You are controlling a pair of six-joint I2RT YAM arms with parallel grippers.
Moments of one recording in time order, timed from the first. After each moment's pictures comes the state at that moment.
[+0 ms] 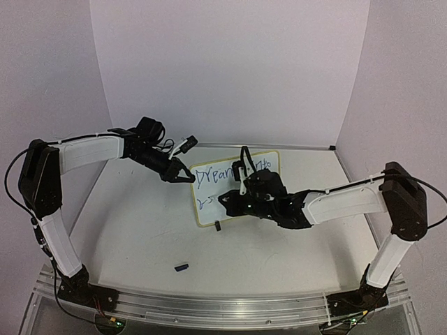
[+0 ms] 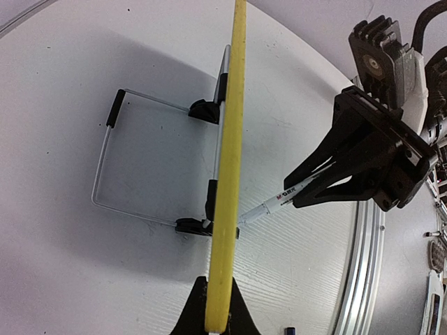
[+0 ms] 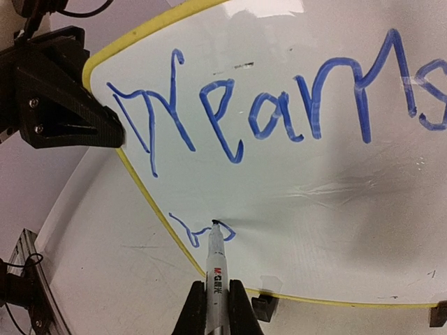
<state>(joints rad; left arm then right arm) -0.50 1.79 1.41 -0.56 0.77 0.28 0.96 1.76 0.99 0.31 0.10 0.57</state>
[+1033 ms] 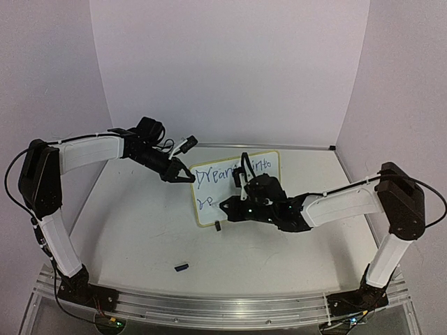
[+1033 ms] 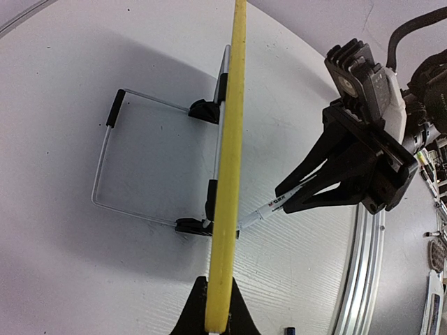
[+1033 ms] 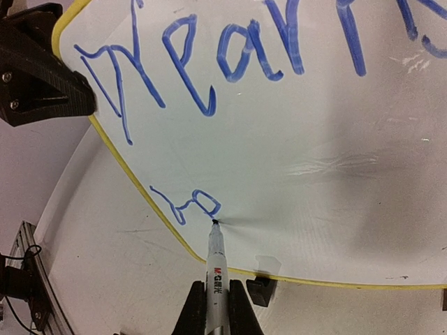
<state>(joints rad) -0.50 1.79 1.41 -0.56 0.77 0.28 0.96 1.77 0.96 0.31 0.07 0.61</state>
